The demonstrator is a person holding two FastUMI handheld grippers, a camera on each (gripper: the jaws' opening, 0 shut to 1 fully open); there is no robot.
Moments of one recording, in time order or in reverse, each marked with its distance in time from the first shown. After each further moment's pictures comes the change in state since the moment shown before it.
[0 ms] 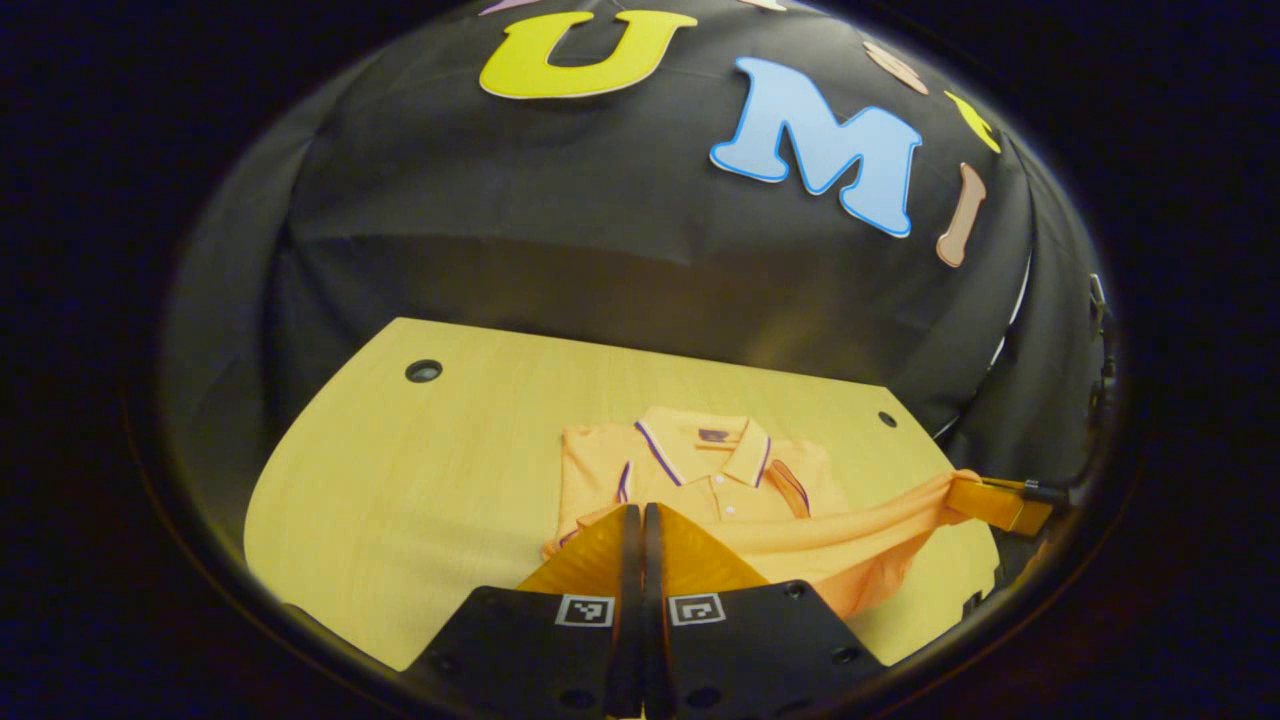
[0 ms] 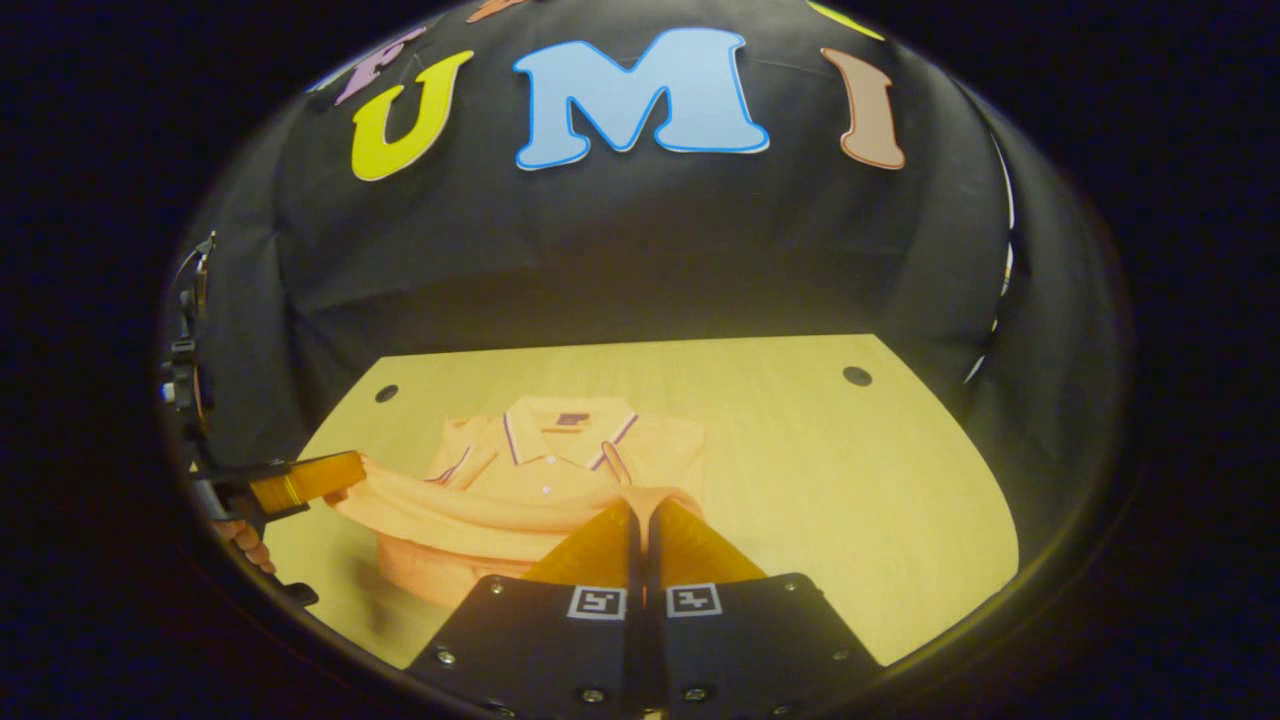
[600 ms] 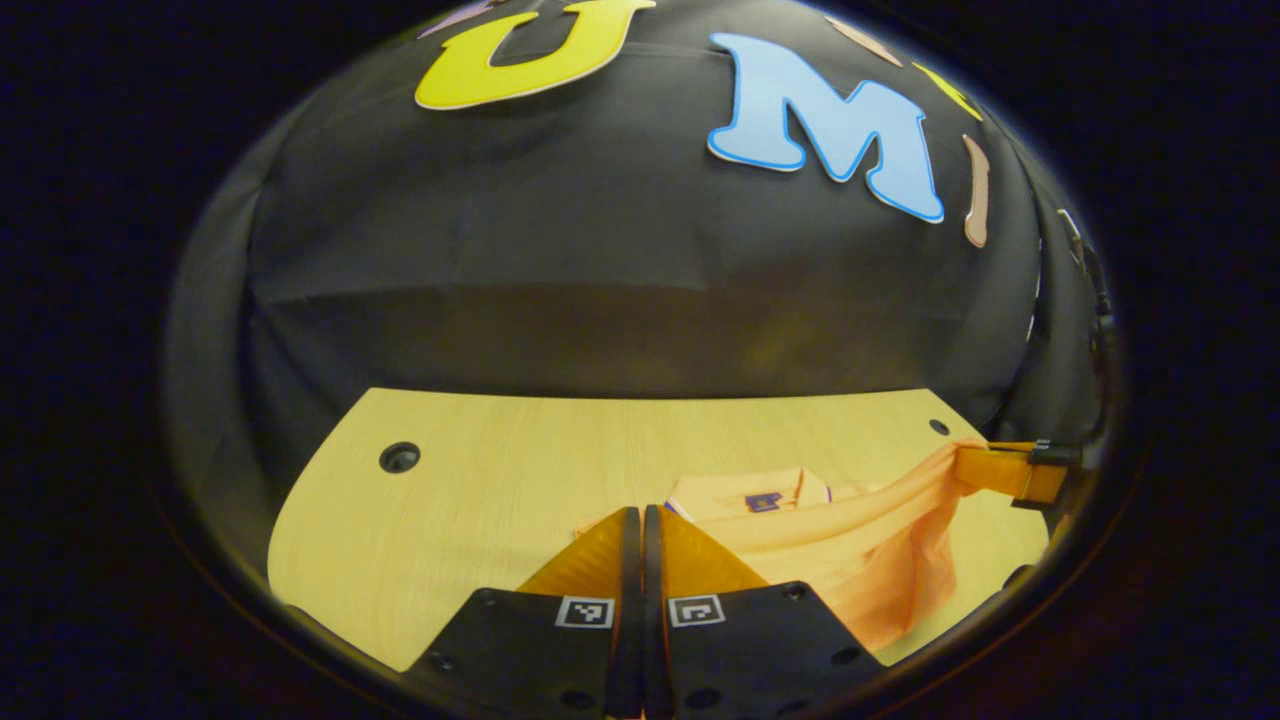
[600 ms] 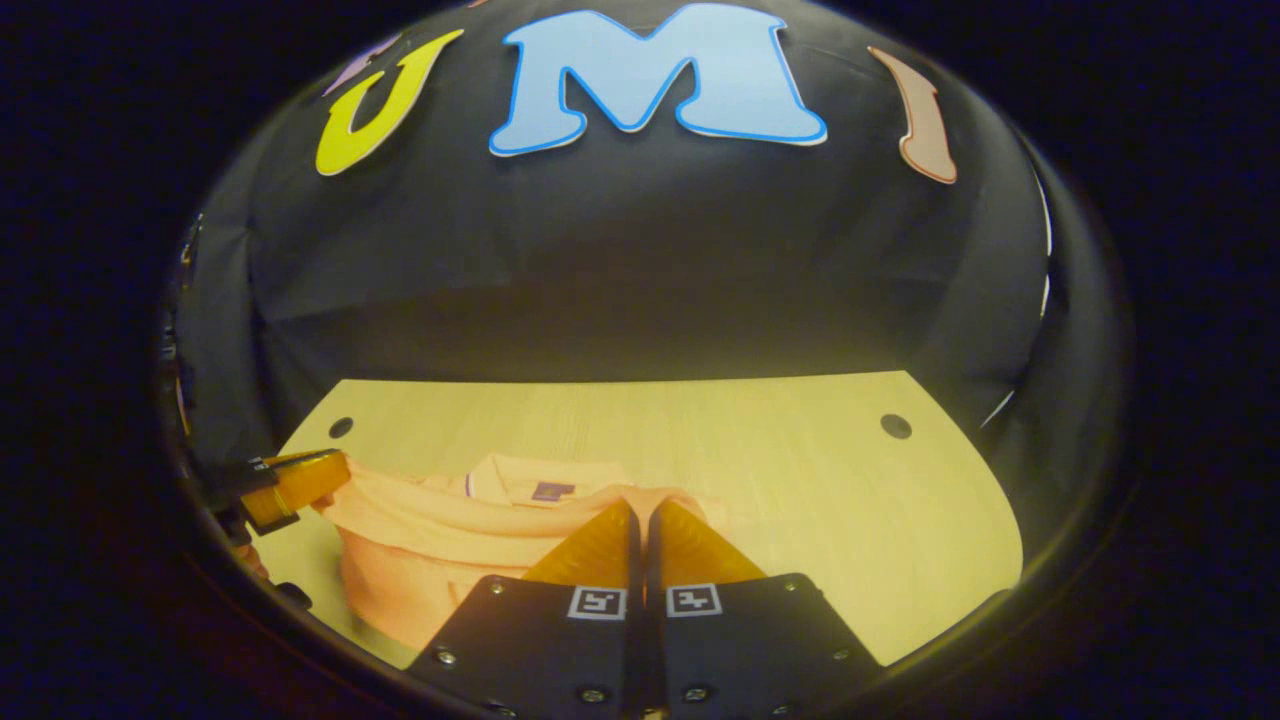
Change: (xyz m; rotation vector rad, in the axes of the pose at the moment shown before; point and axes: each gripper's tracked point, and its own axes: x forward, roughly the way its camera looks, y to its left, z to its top) left arm 0.116 0.018 0.054 0.140 -0.071 0.039; right arm 0.115 0.005 0.061 -0.042 -0.035 -0.032
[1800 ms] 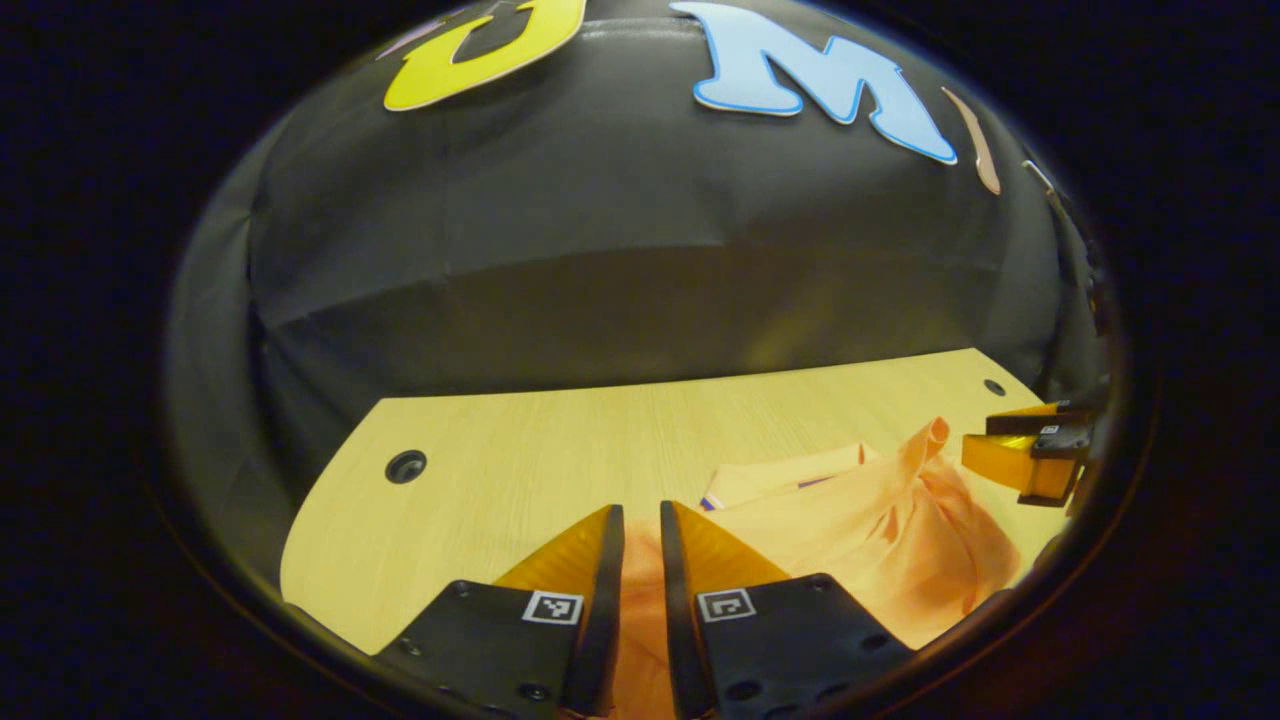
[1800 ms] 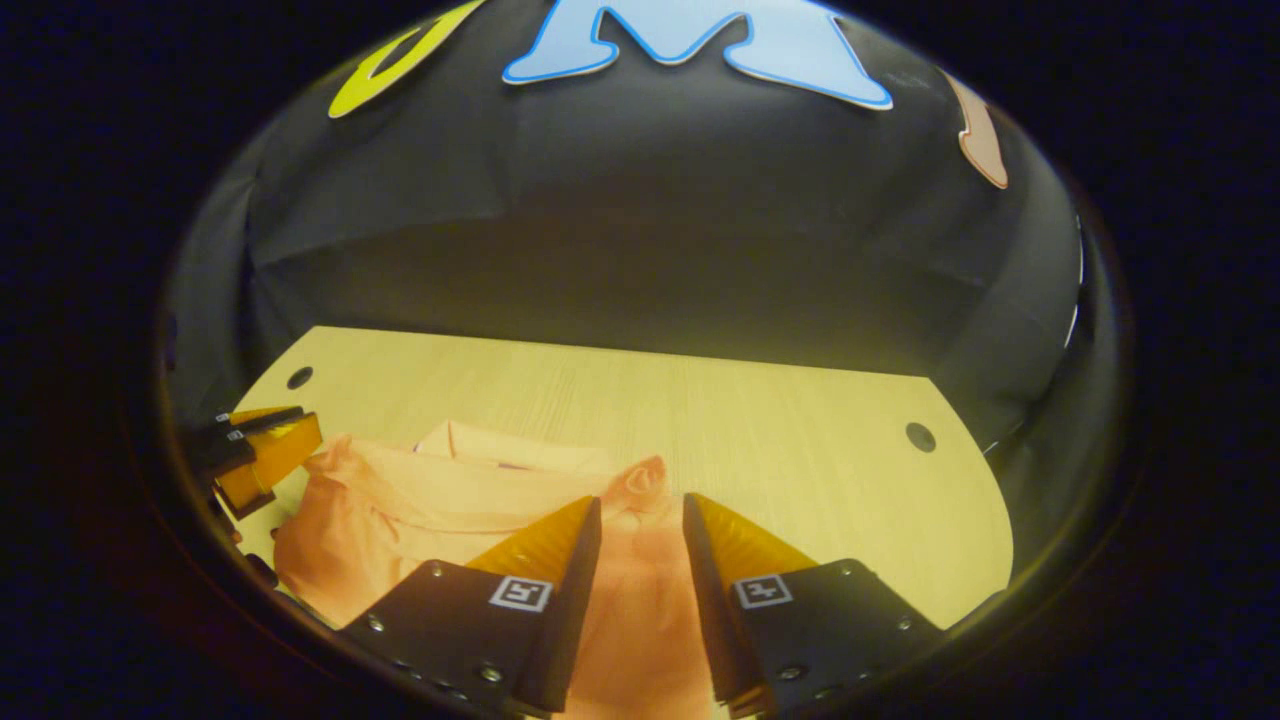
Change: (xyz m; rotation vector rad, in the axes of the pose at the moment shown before) left arm 0.024 0.006 -0.024 0.090 0.033 0.114; right arm 0.044 -0.004 -0.025 -0.077 0.069 0.023
